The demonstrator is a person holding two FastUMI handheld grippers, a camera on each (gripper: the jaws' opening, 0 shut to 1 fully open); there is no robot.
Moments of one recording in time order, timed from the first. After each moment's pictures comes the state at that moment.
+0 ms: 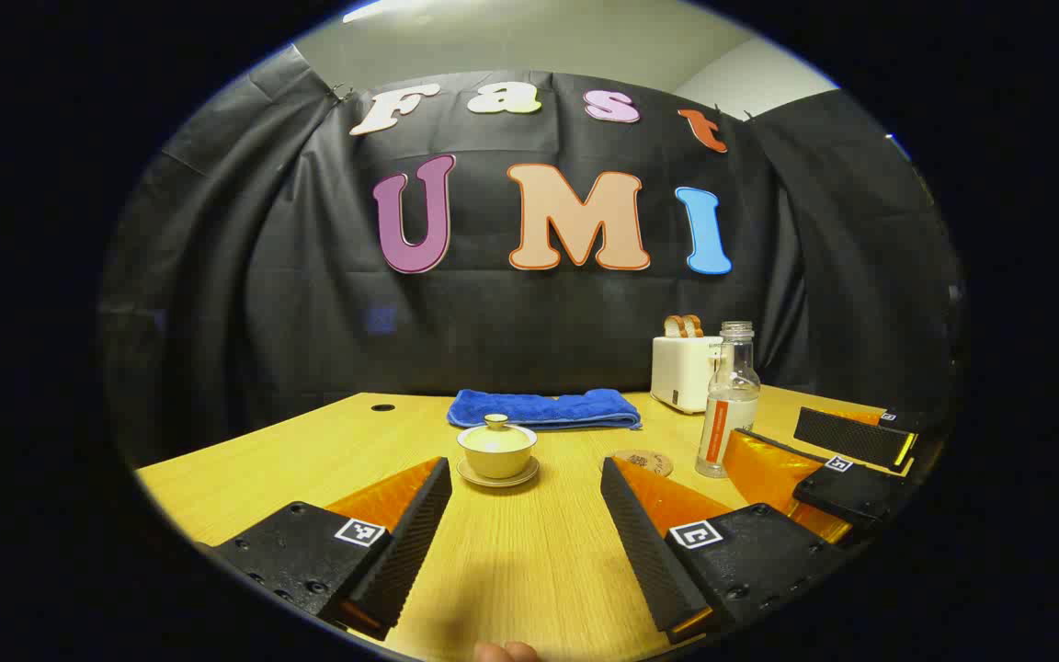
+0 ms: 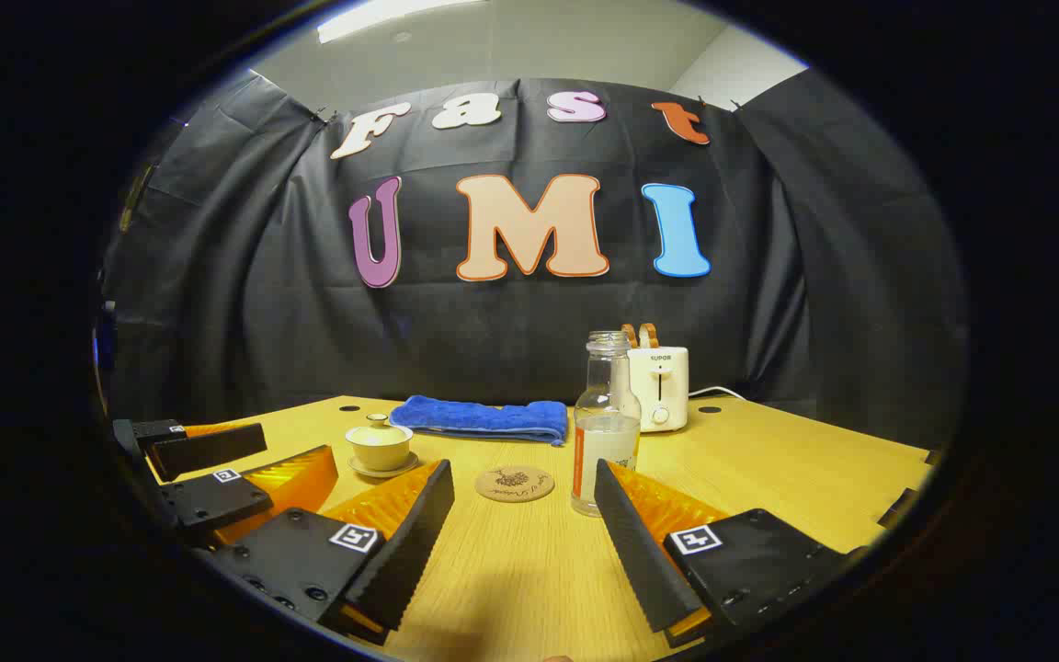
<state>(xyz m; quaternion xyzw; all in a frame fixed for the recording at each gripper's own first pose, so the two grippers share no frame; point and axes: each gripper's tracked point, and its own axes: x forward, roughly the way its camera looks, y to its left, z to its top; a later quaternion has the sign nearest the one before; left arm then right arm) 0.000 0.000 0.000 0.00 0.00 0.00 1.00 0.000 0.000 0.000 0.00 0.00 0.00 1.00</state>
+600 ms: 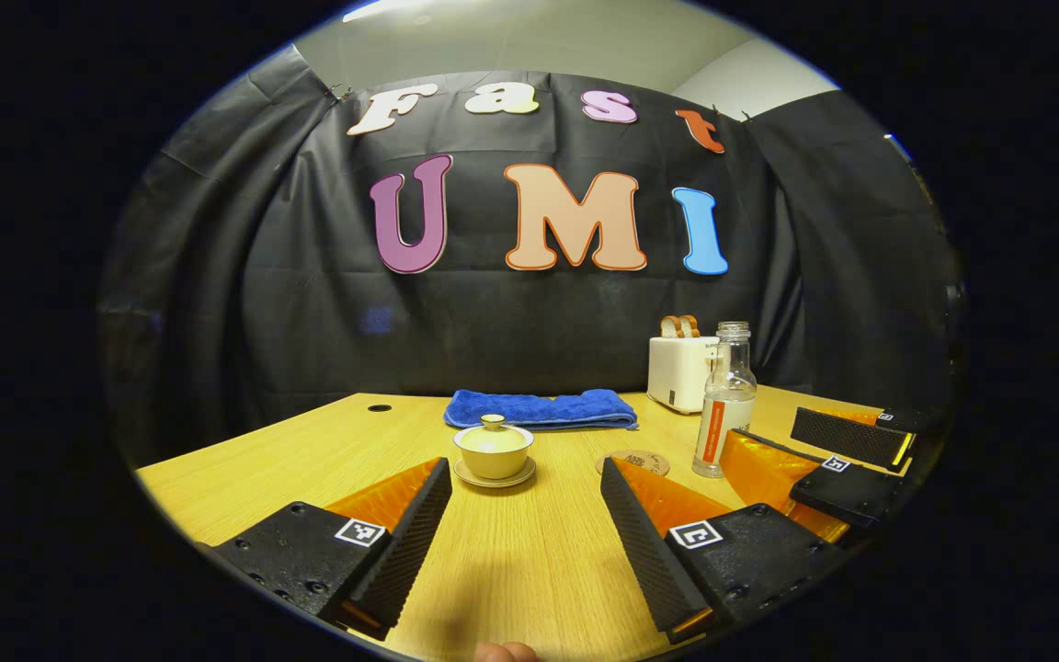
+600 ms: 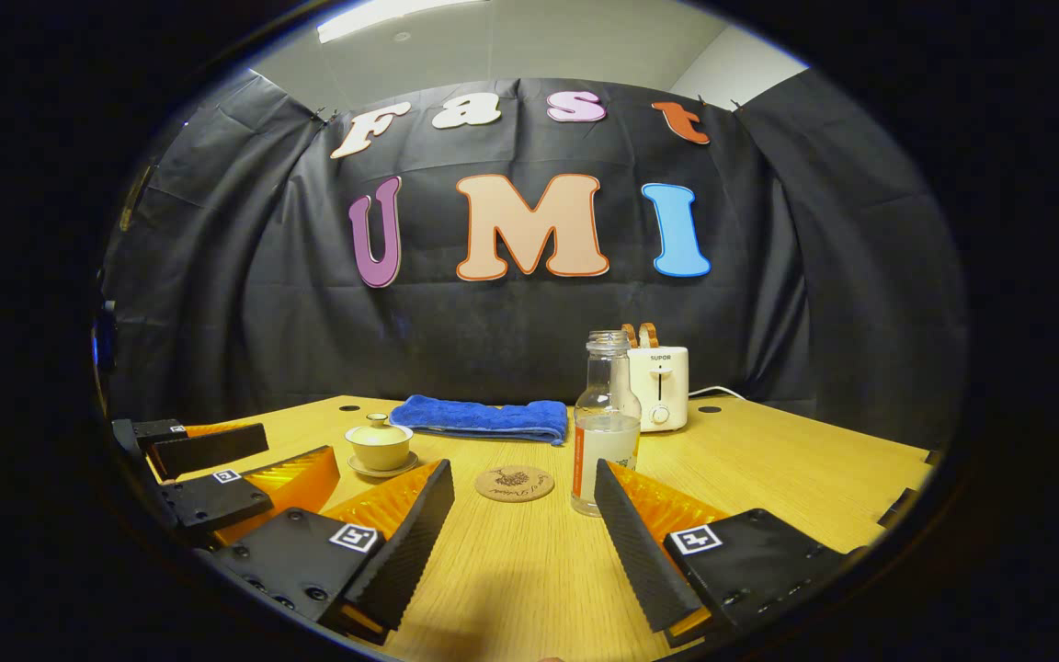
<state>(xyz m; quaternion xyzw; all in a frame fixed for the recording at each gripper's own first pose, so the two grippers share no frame) -0.001 -0.003 0.000 0.00 0.00 -0.01 1.00 0.000 0.000 0.000 0.00 0.00 0.00 1.00</state>
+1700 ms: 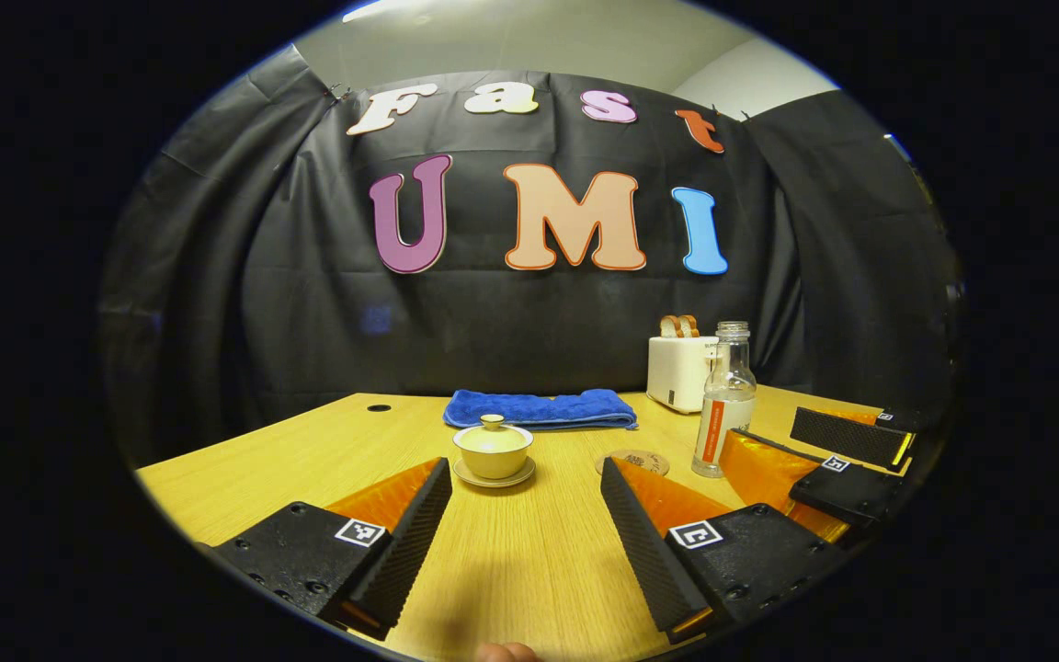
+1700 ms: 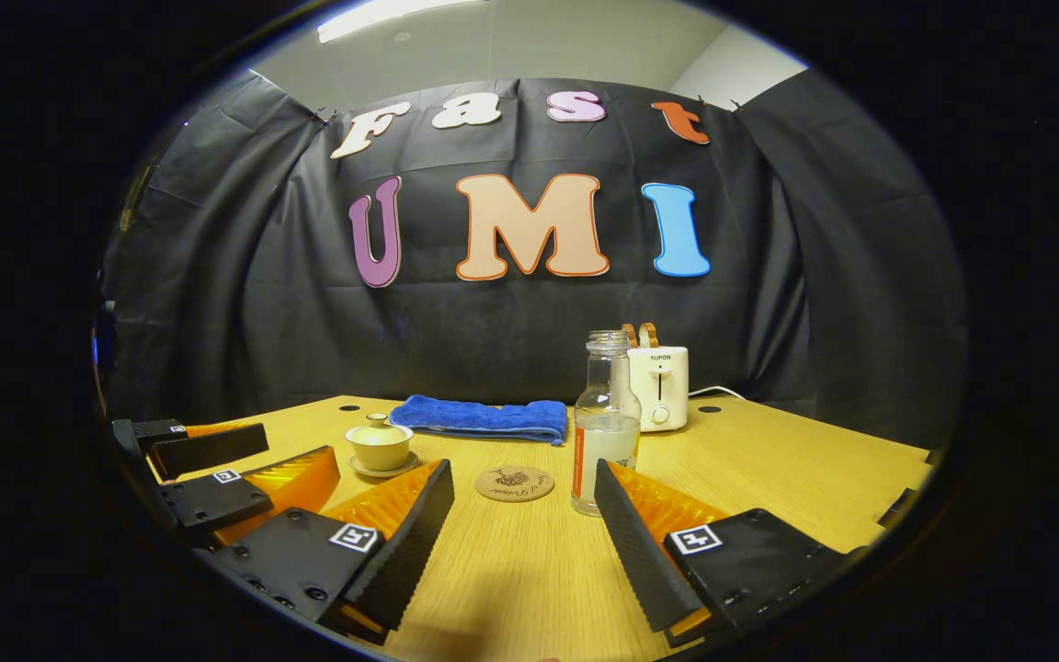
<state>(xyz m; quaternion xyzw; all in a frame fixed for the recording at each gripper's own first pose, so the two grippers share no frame) -0.001 -0.003 0.001 0.00 0.00 -0.01 1.00 -0.001 -0.001 0.000 0.00 0.00 0.00 1.00</state>
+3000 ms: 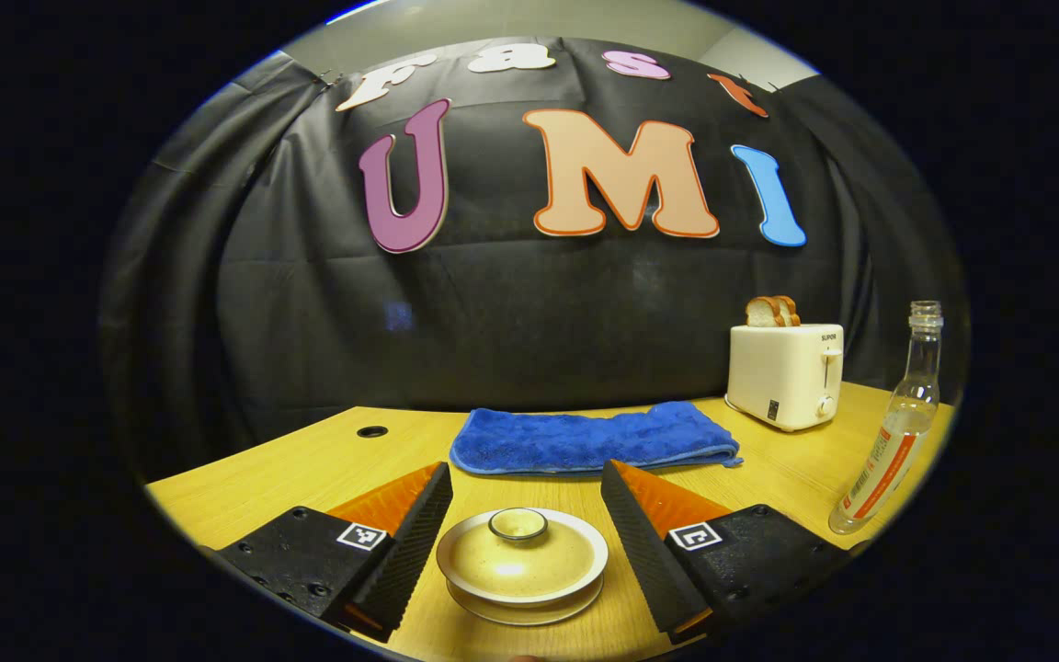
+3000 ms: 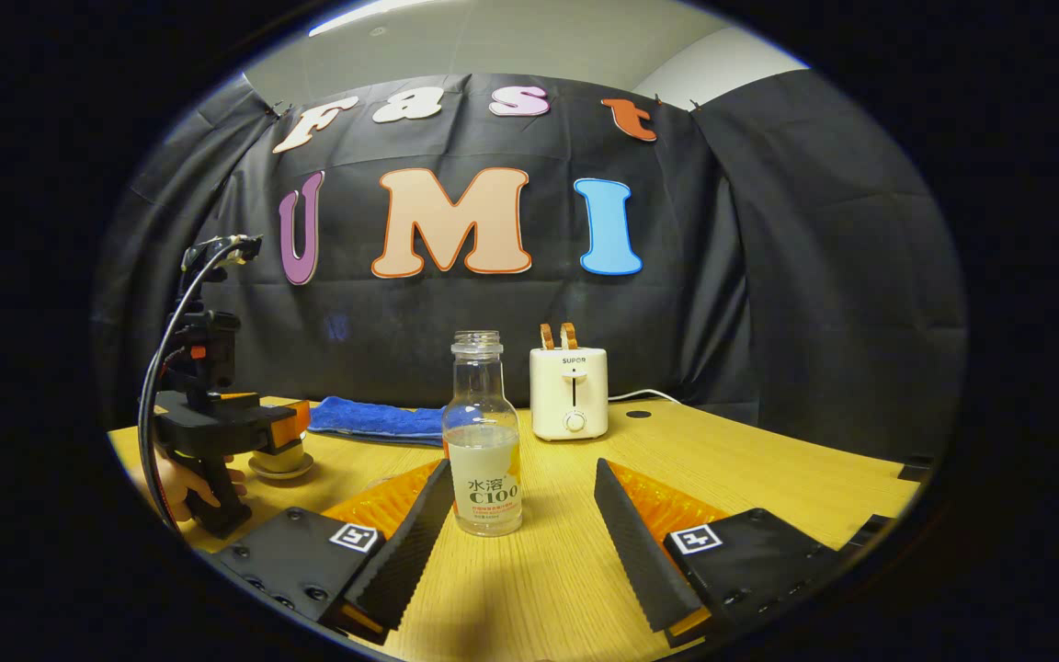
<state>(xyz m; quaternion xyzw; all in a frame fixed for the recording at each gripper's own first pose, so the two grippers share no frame) 0.188 0.033 -0.010 0.02 0.03 0.03 1.00 0.029 -0.100 0.003 -0.01 0.00 -0.09 1.00</state>
